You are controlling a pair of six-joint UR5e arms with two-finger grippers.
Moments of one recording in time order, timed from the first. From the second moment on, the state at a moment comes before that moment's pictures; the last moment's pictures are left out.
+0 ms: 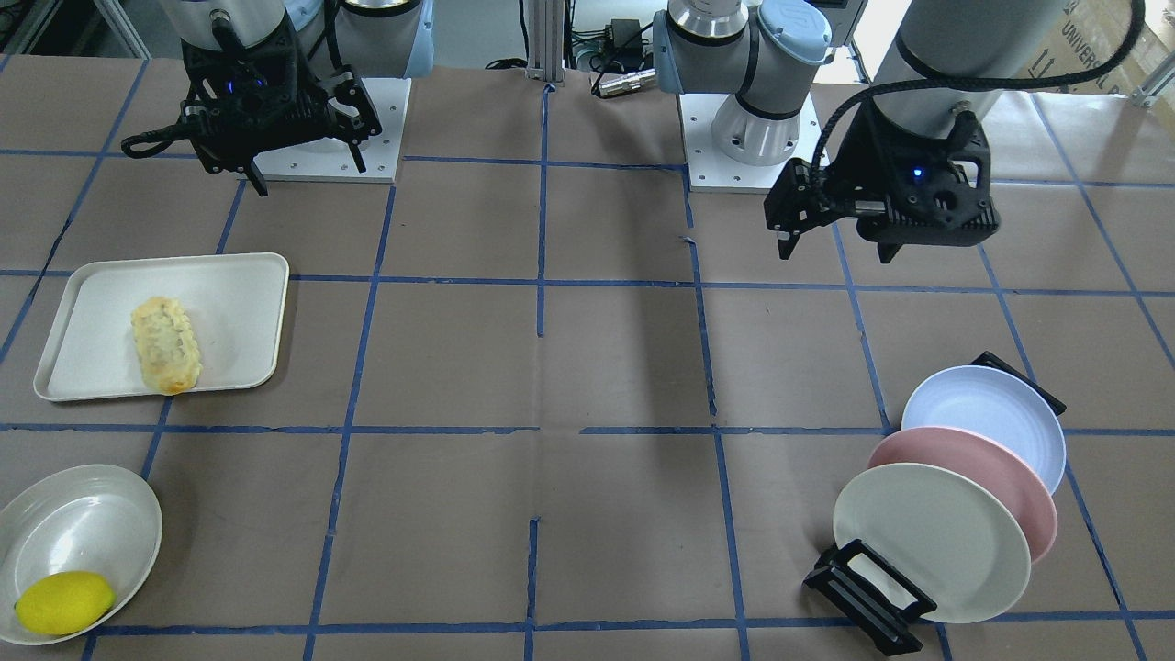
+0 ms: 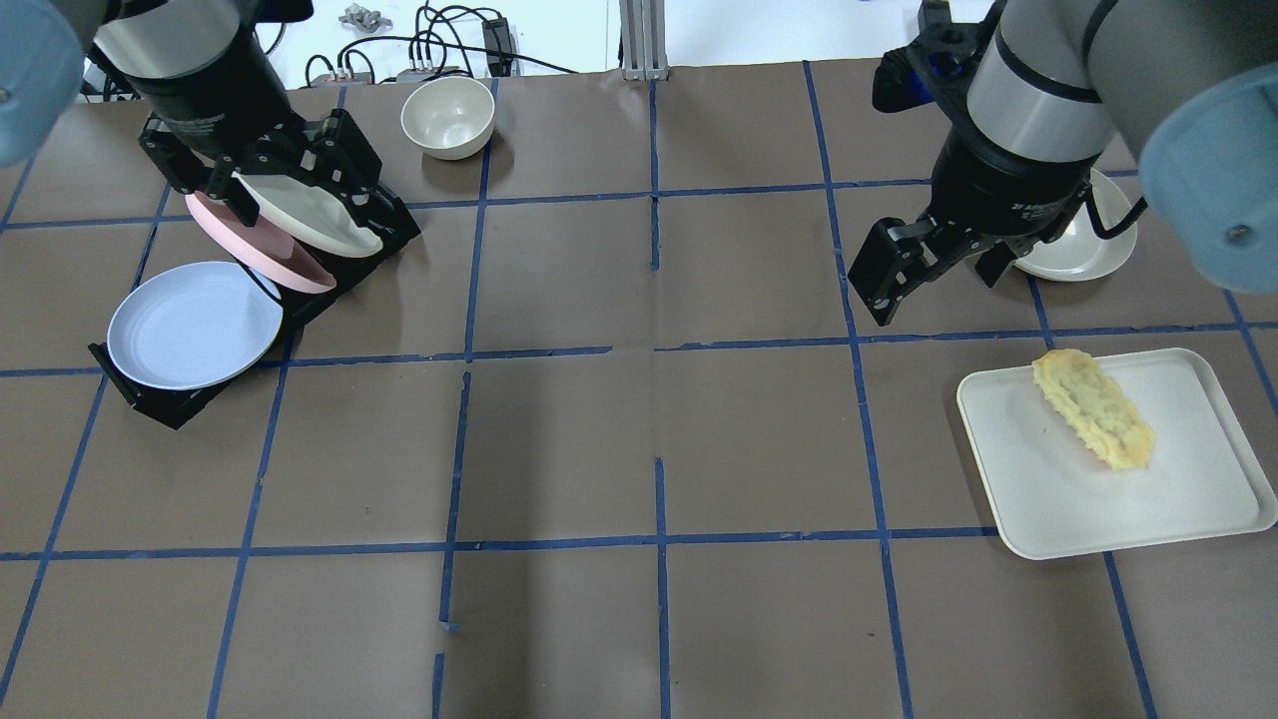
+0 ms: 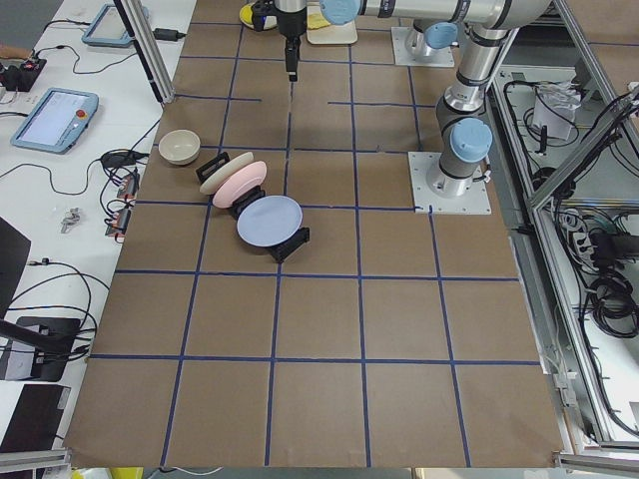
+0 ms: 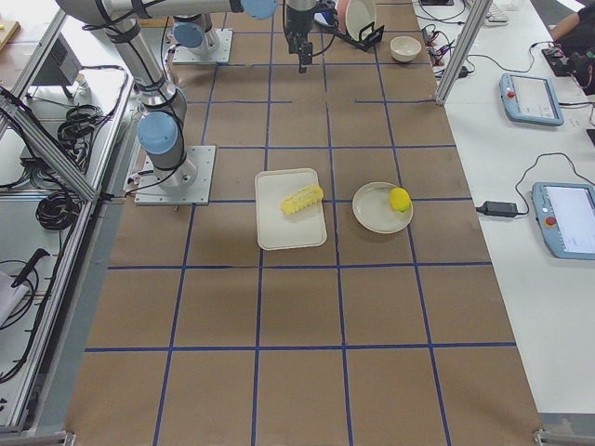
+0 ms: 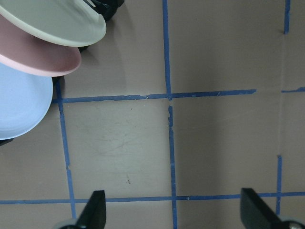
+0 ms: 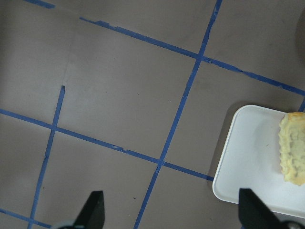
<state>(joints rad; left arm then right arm) -1.49 -1.63 -1.47 -1.63 1.60 0.15 1.62 -1.67 1.64 -1.49 -1.56 -0.28</state>
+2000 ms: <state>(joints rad) -0.89 -2.21 -1.32 -1.40 1.51 0.85 1.62 -1.67 1.64 -1.49 -1.56 -0.29</state>
